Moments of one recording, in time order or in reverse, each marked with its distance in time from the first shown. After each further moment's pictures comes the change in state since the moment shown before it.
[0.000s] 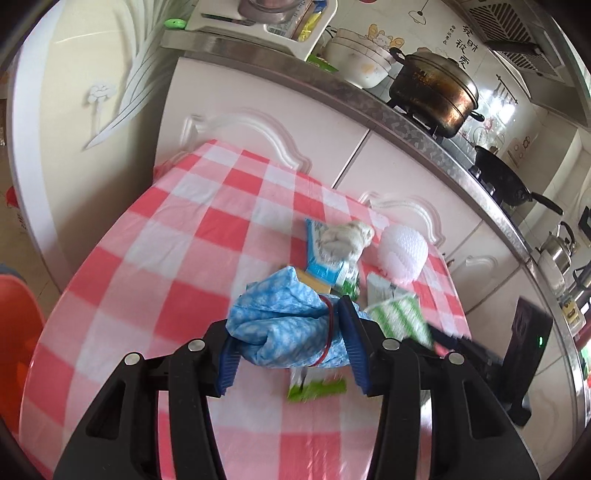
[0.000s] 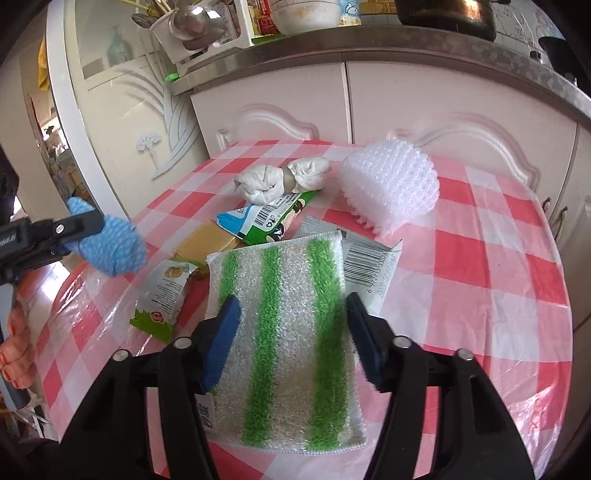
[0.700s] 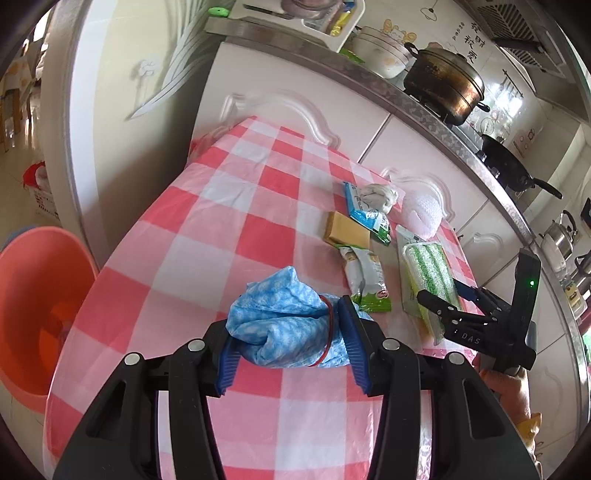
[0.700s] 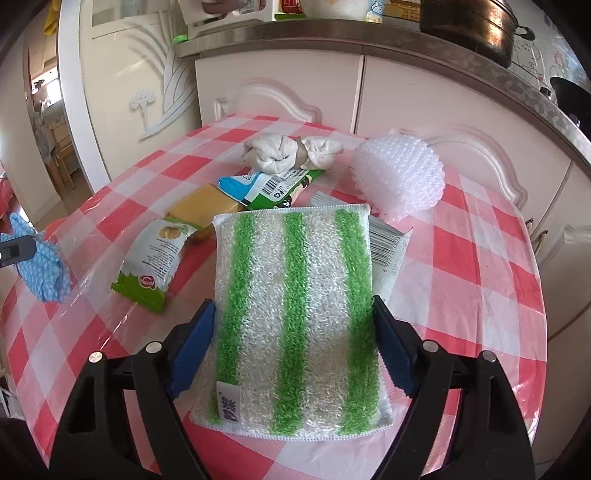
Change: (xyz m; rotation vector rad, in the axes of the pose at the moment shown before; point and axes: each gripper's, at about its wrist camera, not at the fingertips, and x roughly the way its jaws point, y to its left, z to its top) left arm -0.050 0.053 -0.048 -0.016 0.040 0.030; right arm 0.008 0.032 -0.014 -0.116 0.049 -0.145
